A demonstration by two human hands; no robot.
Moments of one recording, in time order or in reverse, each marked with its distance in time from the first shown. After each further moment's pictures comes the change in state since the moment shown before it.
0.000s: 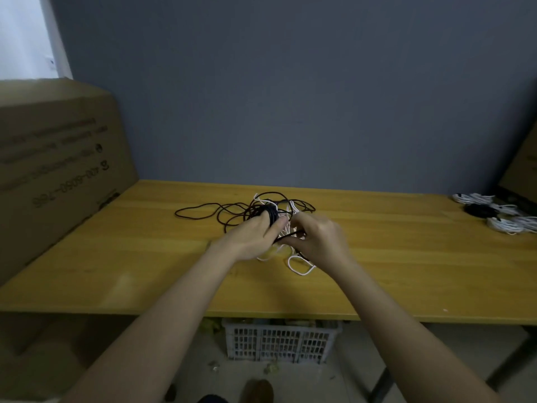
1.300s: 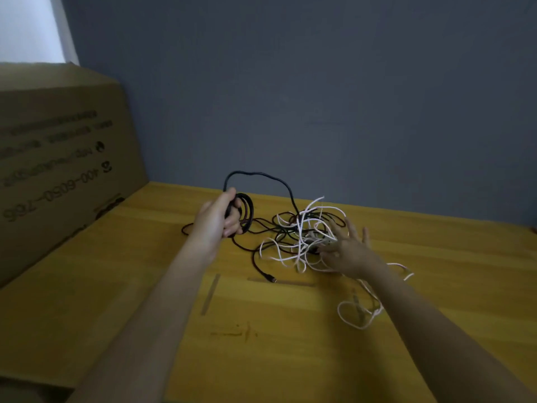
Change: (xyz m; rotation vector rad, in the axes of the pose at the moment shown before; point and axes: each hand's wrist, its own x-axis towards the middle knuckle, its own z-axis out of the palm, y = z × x) left_hand 0.083 -0.098 -0.053 -1.114 0.454 -0.144; right_hand 0.090 0.144 0.126 -0.266 -0.750 0.242
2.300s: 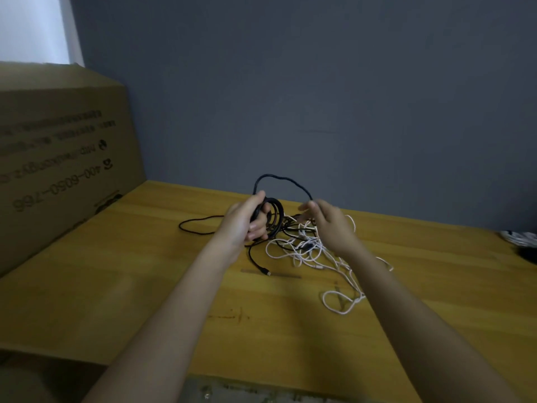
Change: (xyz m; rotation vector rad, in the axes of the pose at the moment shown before) left_hand -0.042 0.021 0.048 -0.016 -0.217 -0.037; right_hand -0.036 -0.050 -0.064 0.899 0.422 -0.141
